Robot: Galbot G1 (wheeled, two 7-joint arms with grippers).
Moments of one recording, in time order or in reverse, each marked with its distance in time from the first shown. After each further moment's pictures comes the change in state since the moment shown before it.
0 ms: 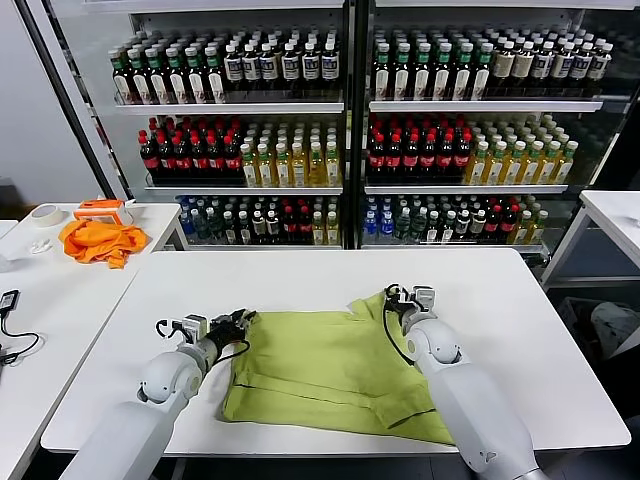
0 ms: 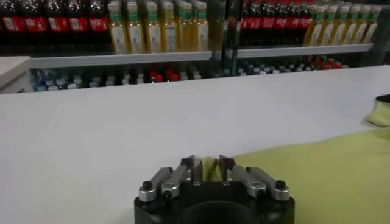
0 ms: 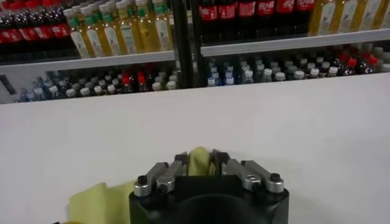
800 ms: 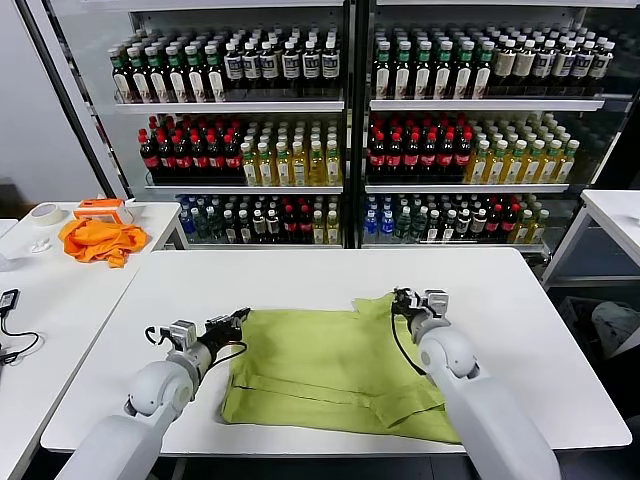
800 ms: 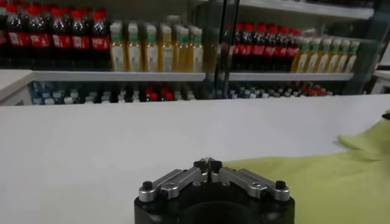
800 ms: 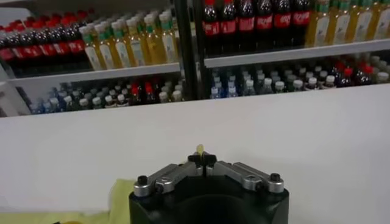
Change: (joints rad) left arm 0.104 0.045 -0.056 -0.139 -0.073 -0.085 -0.007; right arm -0.186 -0.114 0.069 0.370 0.052 -0.039 0.076
